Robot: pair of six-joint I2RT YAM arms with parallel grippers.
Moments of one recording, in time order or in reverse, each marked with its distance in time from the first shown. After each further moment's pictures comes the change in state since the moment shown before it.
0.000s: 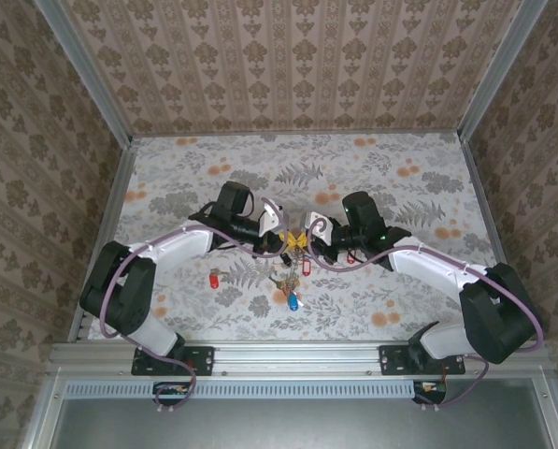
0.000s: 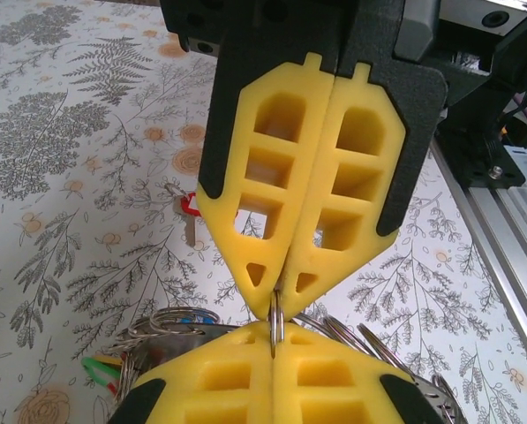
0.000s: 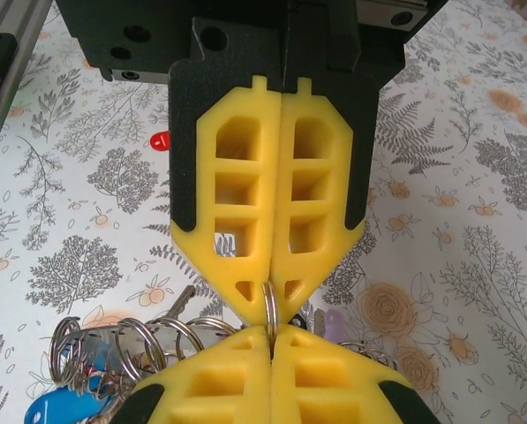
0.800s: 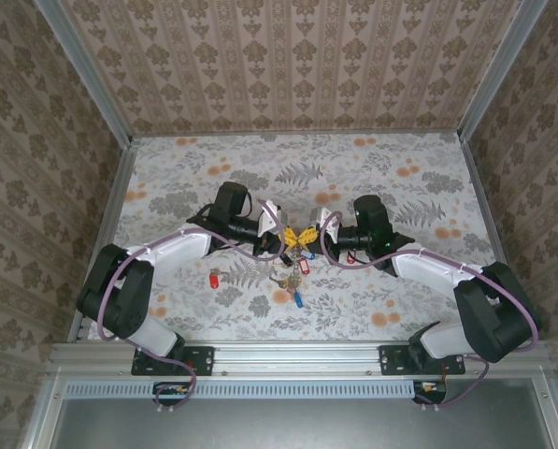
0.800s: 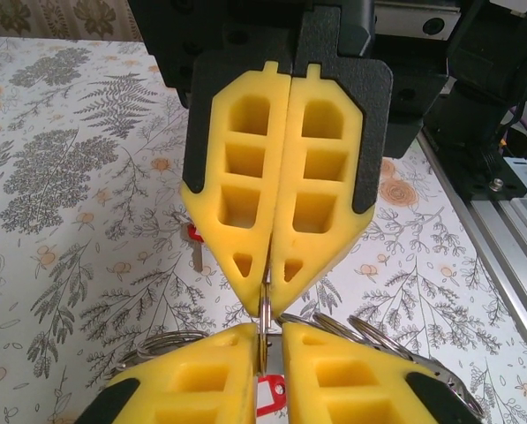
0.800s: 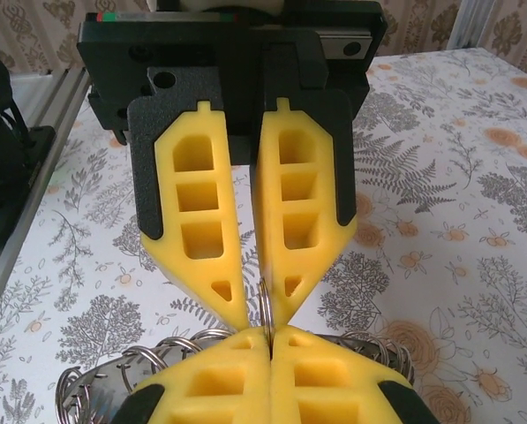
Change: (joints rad) left arm 0.003 -0.019 -0.036 0.103 0.031 -0.020; right arm -0.065 0.006 -0.115 0.296 -0.156 0.210
